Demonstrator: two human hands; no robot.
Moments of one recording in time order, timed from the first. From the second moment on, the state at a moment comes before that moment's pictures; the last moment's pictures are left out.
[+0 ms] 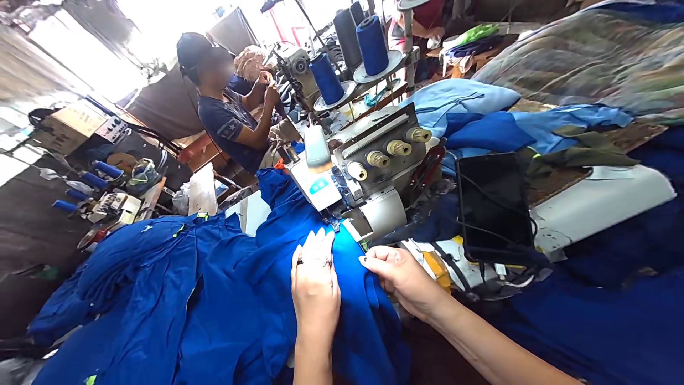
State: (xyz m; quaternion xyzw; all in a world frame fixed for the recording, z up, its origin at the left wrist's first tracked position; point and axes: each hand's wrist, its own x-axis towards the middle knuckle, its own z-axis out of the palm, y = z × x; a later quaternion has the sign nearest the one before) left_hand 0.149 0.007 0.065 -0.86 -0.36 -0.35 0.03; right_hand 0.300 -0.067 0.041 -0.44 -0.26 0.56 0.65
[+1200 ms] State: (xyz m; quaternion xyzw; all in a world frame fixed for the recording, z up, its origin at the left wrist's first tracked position) left_hand 0.145 0.085 0.092 -0.89 -0.37 -0.25 -0.10; right_hand 0.293 -0.067 0.038 -0.43 -0.34 0.59 0.60
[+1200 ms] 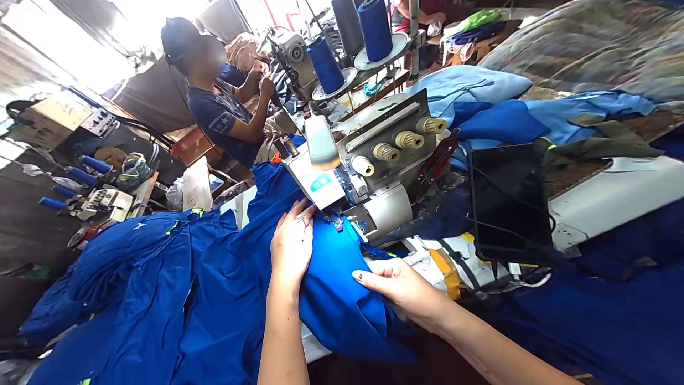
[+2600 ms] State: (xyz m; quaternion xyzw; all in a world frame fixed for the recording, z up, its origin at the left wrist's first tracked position) left_hand 0.038 -0.125 0.036 -0.63 -0.51 -0.45 -0.37; right_hand 0.303 -0.081 0.051 -0.63 -0.48 0.33 0.52
